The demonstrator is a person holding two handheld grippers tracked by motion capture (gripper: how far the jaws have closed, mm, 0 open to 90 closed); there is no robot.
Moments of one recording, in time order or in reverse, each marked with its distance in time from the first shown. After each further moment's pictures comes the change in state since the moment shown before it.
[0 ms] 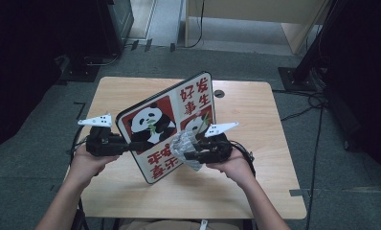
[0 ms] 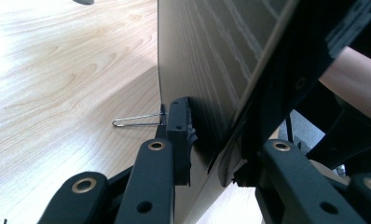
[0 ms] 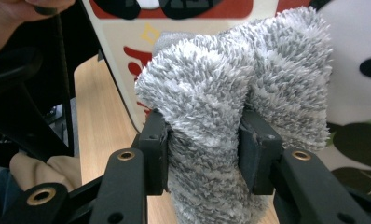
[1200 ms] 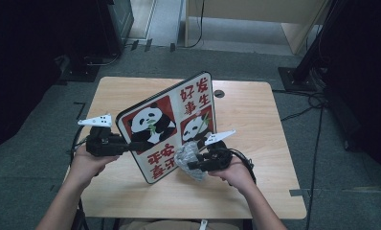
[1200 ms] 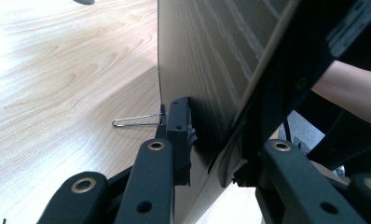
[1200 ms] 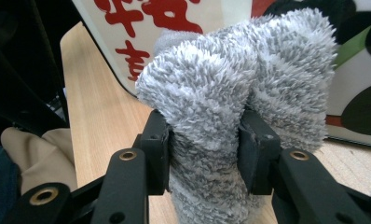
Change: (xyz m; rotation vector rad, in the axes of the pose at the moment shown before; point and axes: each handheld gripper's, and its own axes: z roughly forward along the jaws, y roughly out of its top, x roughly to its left) left arm 0.000 0.000 0.000 -0.002 0.002 -0.005; right arm -0.013 -0.033 0.014 0.109 0.012 0.096
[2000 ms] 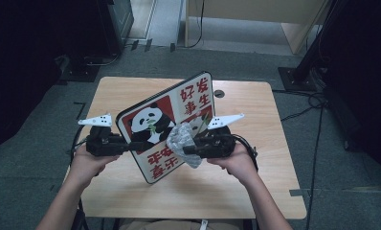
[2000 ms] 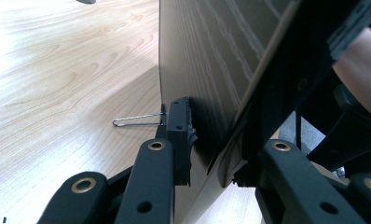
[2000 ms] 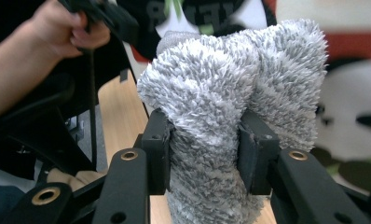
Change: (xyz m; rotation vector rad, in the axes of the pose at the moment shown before) left arm 0.000 0.000 0.000 0.002 0.003 -0.007; right arm 0.041 0.060 -0.046 -0.160 0.026 -0.092
